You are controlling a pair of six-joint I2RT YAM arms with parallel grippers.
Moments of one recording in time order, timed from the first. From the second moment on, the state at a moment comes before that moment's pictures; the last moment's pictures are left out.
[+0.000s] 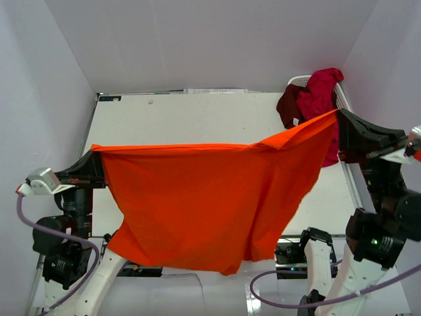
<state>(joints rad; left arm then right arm) -0.33 0.23 0.93 -0.24 -0.32 -0.30 -0.32 0.56 1.35 -0.10 -0.62 0.37</state>
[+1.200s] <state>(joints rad) -0.33 0.23 0.93 -0.19 -0.26 -0.40 -0.35 0.70 1.84 -0.16 -0.84 0.39</state>
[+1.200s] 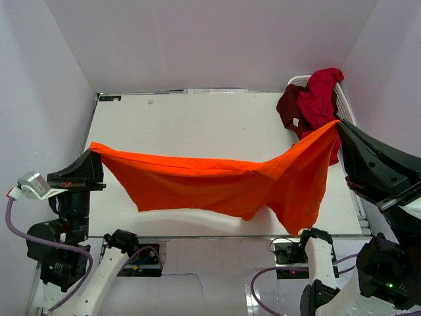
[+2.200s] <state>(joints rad) -0.29 0.67 0.80 0.03 -0.26 -0.42 -0.39 0.95 1.39 -0.07 -0.86 0.39</state>
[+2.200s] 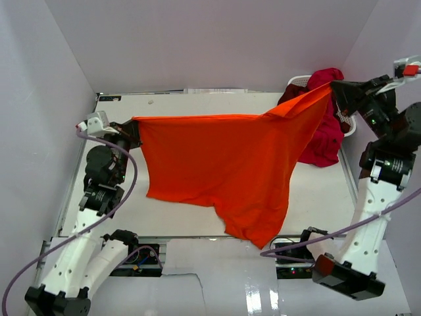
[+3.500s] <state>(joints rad) -0.10 2.09 1.29 0.53 -0.12 -0.39 0.11 2.35 2.16 -0.28 -0.41 0.04</state>
